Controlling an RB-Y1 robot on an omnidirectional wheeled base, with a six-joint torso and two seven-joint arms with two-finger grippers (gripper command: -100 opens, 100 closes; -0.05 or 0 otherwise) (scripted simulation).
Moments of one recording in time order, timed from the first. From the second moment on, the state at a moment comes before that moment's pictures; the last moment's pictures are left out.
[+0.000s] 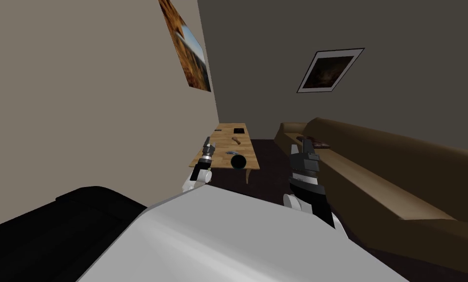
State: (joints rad) left arm 0.34 0.14 0.00 -1.98 0.24 -0.35 -0.02; right arm 0.52 -0.01 0.07 -2.33 0.11 -0.38 0.03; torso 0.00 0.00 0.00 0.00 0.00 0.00
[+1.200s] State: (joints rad) left arm 0.14 0.22 0.05 -1.66 0.31 -0.16 0.06; right arm 0.52 -0.01 0.07 -2.33 0.11 -0.38 0.03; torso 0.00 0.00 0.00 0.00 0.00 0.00
